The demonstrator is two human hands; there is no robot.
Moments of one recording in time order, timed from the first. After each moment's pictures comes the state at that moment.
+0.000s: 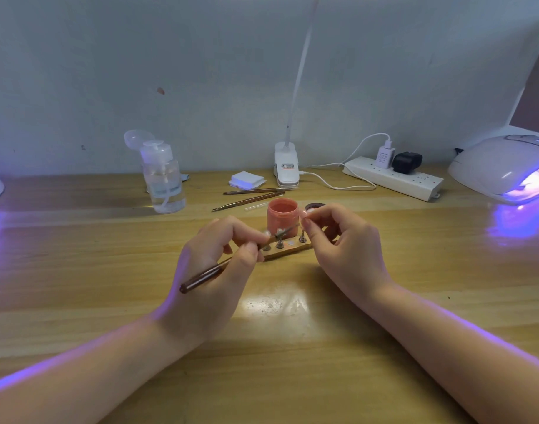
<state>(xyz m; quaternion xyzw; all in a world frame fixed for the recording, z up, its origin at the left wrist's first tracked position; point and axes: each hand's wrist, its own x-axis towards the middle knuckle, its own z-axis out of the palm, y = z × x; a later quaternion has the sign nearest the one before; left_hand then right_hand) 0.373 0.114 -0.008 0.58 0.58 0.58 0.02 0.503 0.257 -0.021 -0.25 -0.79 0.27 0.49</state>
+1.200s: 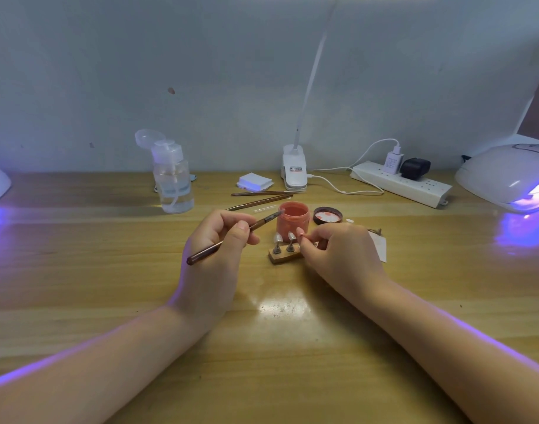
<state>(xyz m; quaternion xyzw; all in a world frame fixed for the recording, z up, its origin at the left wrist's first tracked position) 0.361 0.128 -0.012 0.41 0.59 0.68 0.11 0.487 0.259 -0.018 -0.34 -0.87 0.13 0.34</state>
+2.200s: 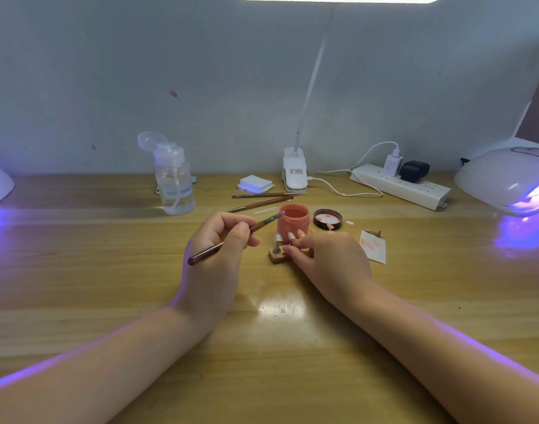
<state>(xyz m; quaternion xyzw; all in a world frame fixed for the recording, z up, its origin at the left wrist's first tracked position) 0.361 0.128 -0.012 0.41 0.59 0.69 0.11 0.480 0.252 -0.023 -0.34 -0.90 0.08 0.27</state>
